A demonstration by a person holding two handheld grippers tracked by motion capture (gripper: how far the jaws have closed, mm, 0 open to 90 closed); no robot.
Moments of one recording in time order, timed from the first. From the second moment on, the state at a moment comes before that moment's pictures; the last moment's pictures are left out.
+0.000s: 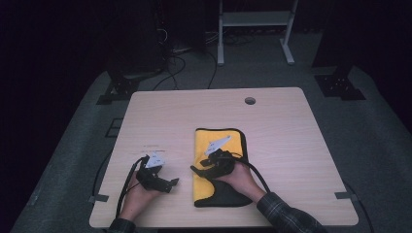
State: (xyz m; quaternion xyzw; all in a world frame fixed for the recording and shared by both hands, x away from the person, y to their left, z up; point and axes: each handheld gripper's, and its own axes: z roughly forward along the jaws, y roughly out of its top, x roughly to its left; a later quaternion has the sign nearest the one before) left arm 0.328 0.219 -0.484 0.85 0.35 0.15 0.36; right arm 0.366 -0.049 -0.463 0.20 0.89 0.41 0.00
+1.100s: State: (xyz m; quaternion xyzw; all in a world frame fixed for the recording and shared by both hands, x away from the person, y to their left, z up) left arm 0.328 0.219 -0.483 0.86 0.35 0.15 0.35; right arm 0.321 -0.130 -0.427 0.19 0.88 0.43 0.05
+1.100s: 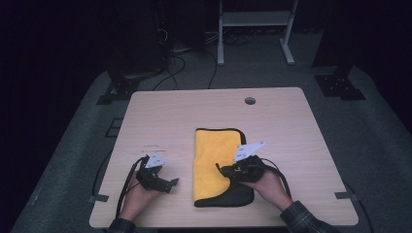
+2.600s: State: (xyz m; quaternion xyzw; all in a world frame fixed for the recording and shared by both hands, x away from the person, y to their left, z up) left arm 0.331 0.218 -0.482 0.86 0.34 0.15 0.35; right arm 0.315 -0.226 -0.434 0.29 0.84 0.44 0.08
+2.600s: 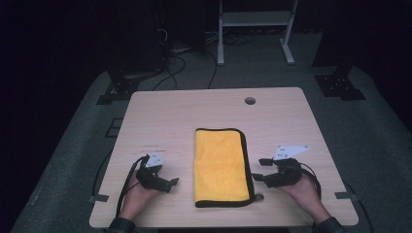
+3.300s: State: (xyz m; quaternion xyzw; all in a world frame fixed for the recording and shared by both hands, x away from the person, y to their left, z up) left arm 0.380 0.199 -0.456 0.84 0.34 0.14 0.39; right arm 0.391 -0.215 -0.428 0.33 0.83 0.44 0.12
